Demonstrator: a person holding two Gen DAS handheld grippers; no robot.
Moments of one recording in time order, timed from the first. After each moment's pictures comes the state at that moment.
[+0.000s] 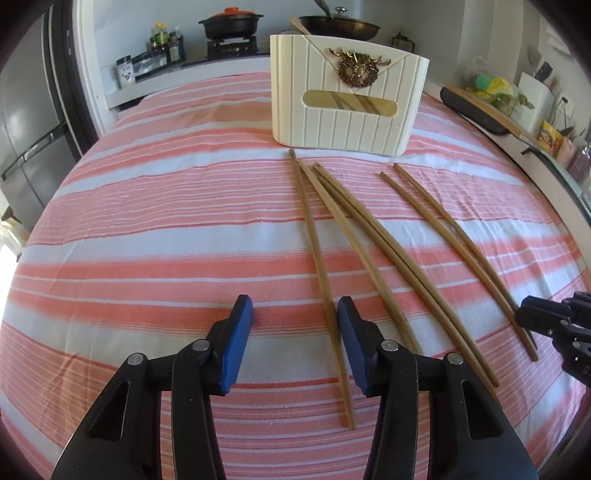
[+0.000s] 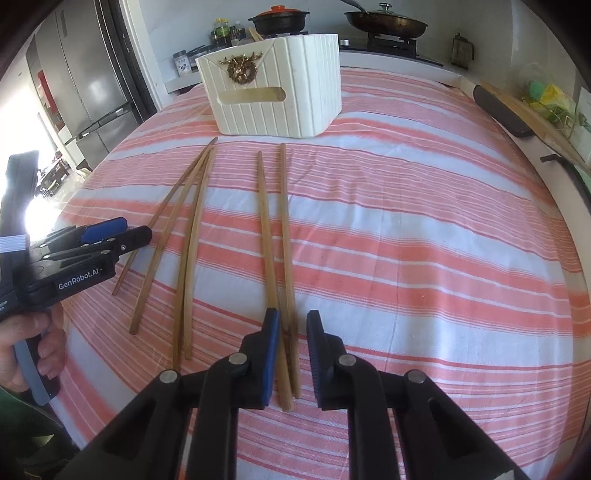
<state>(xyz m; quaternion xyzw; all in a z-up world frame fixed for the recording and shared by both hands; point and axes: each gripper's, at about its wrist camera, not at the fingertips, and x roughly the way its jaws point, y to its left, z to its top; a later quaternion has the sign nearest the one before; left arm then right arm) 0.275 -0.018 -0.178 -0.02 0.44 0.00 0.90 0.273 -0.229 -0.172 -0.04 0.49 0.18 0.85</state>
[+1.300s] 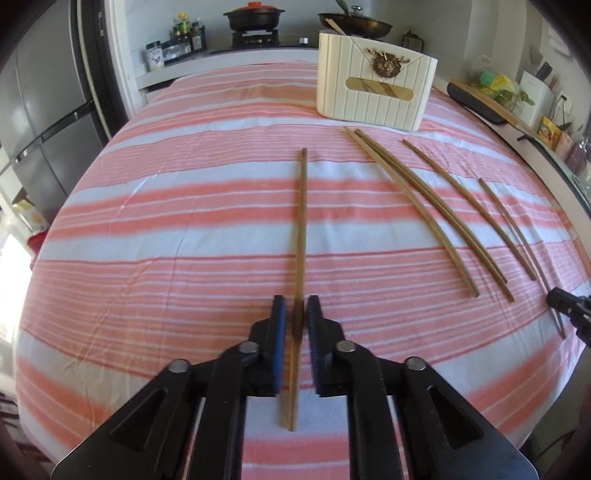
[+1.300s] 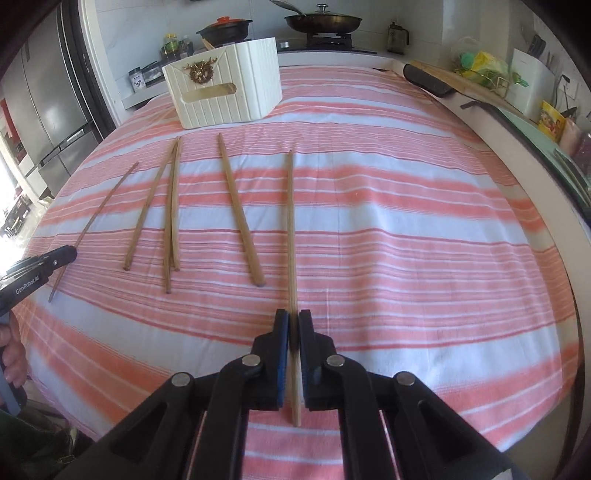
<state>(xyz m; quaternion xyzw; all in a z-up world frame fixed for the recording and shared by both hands) 0.194 0.032 -0.172 -0.03 0.46 0.01 0.89 0.195 -0.251 -0.174 -0.01 0.48 0.07 0.88</state>
